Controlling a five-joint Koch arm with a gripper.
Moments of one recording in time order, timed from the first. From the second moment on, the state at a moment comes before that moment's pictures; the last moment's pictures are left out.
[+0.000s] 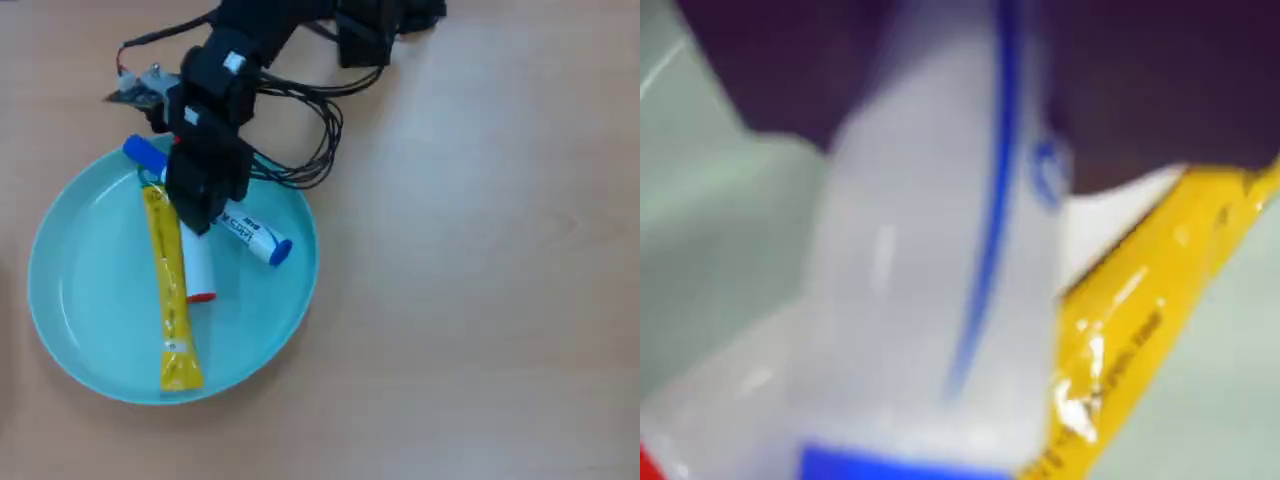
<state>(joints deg) 127.3 75.3 85.7 48.6 4.6</state>
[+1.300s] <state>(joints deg) 123.2 70.7 85.6 43.2 5.1</state>
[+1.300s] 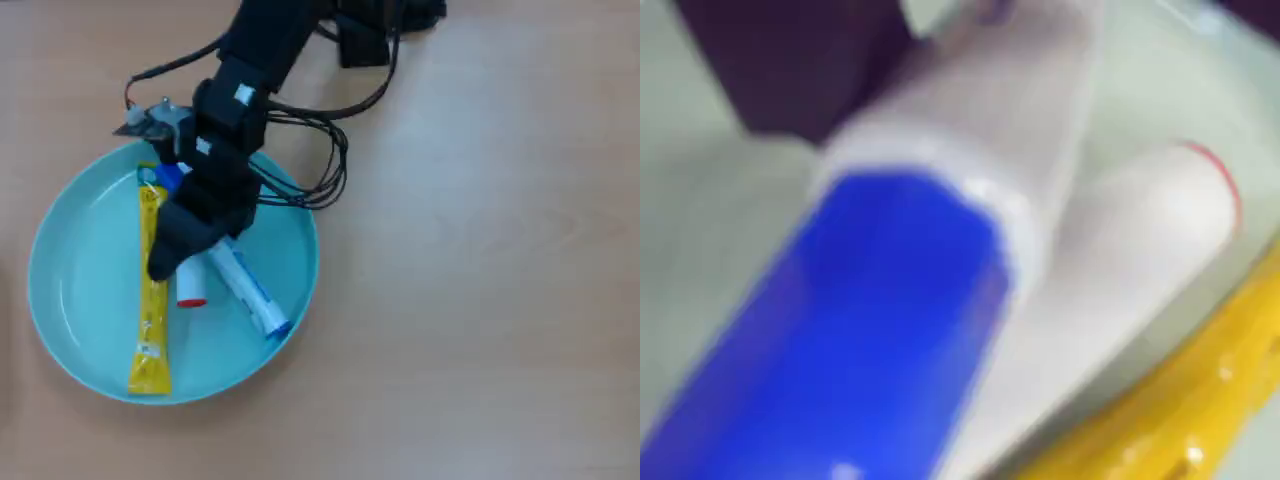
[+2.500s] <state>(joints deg) 102.0 125.3 131.6 48.2 9.1</state>
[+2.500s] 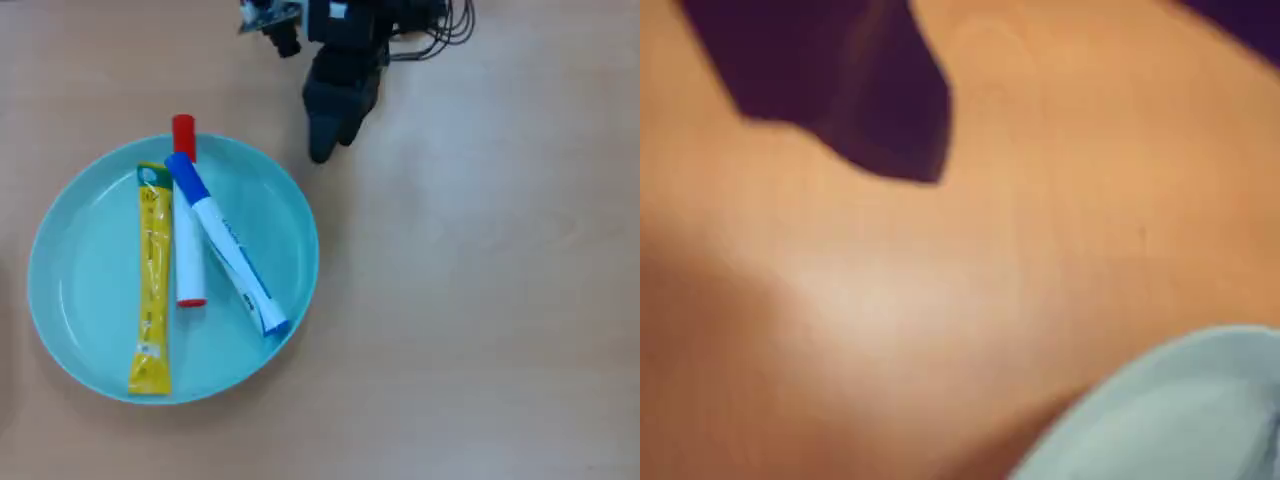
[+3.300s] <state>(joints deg) 92.9 130.1 176.6 -12.7 5.9</state>
